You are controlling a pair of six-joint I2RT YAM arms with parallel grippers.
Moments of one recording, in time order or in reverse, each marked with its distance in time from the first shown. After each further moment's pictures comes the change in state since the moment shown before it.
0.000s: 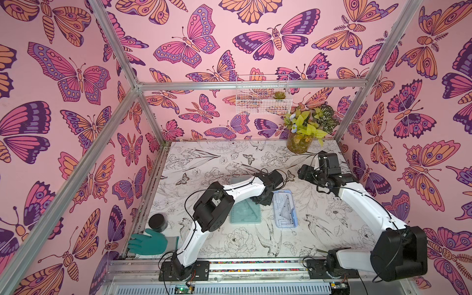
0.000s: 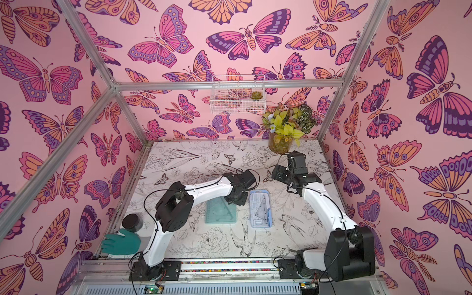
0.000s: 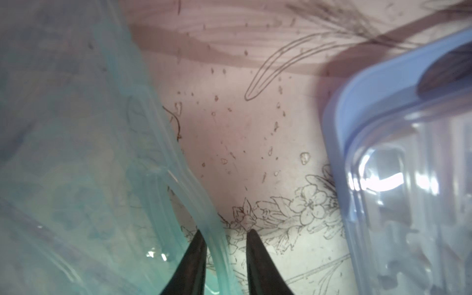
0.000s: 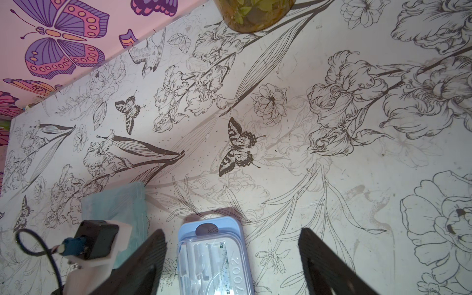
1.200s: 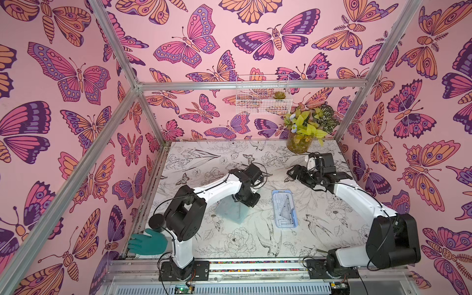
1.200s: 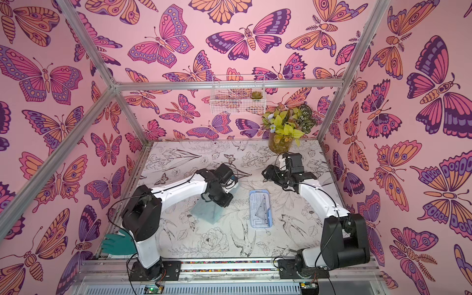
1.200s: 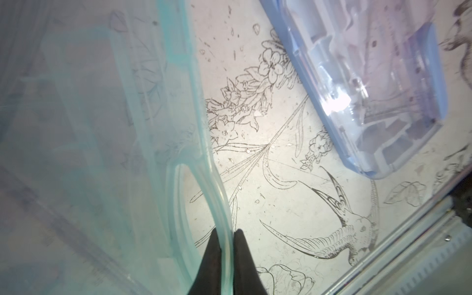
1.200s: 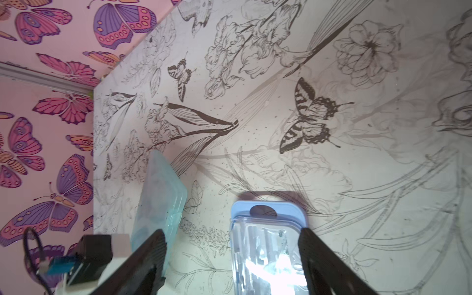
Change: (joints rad) left arm 0.182 -0.342 -0.306 0.031 0.385 0.421; right arm 0.000 0.084 -0.031 0.119 -0.356 0.087
